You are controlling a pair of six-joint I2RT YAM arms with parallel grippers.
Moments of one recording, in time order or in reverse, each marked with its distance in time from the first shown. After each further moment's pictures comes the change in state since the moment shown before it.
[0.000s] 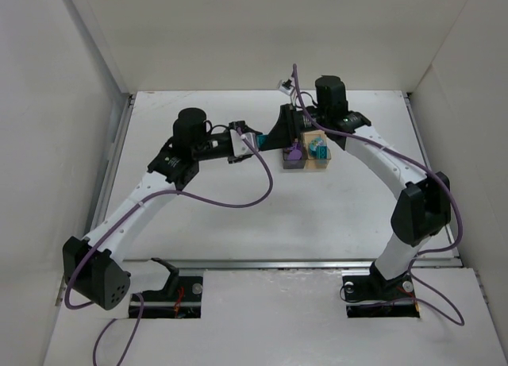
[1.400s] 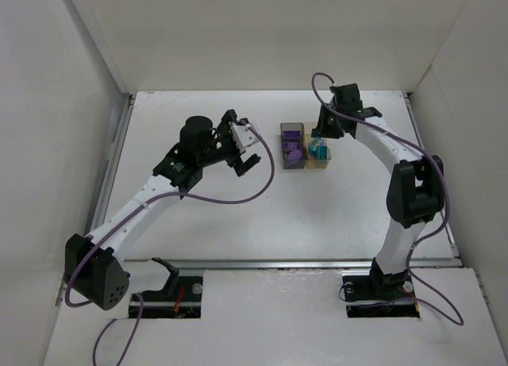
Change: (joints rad) left arm -0.030 -0.002 -0.067 -0.013 -0.314 -0.167; right arm -0.214 0.124 0.005 -0.302 1.025 -0.112
